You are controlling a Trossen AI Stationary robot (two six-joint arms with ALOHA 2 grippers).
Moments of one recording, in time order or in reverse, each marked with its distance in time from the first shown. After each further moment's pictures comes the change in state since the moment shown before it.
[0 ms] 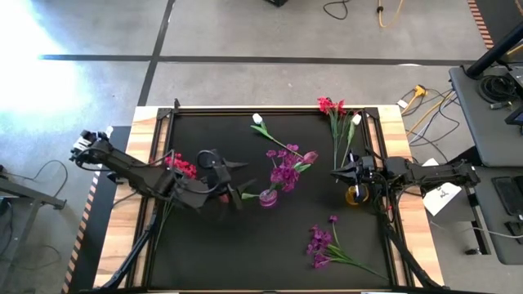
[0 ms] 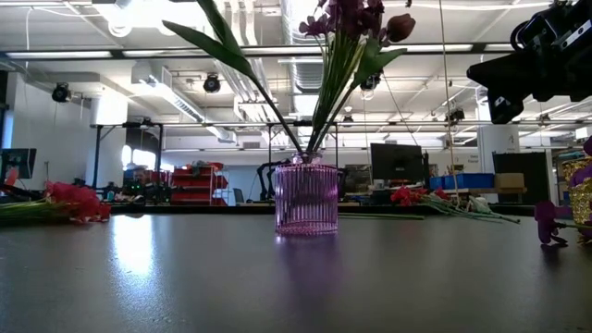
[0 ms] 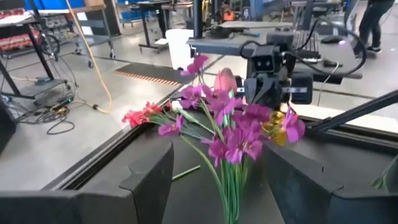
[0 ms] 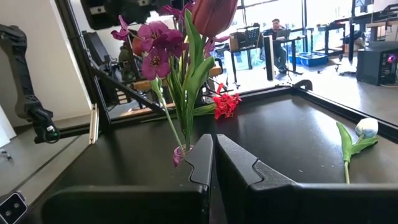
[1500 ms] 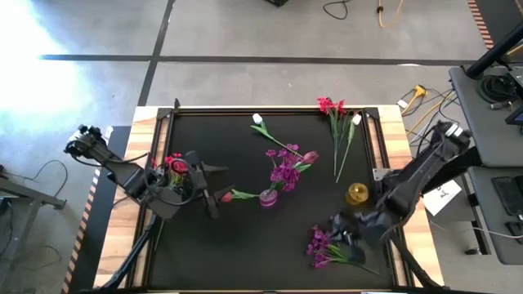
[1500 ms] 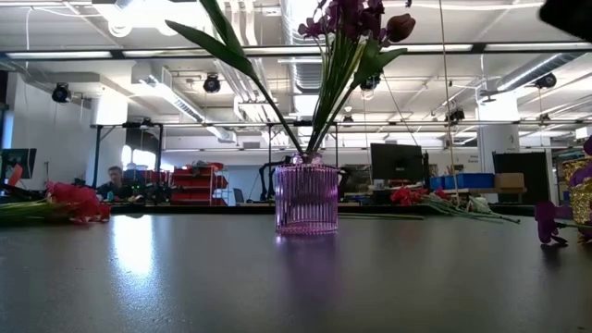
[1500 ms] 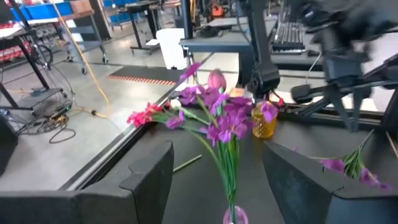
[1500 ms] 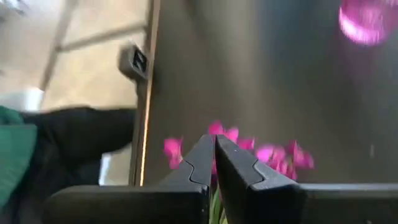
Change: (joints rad) left arm -0.159 -0.127 0.071 -0.298 -0.103 -0.049; right arm 0.738 1.170 0.862 -0.562 0.208 0.642
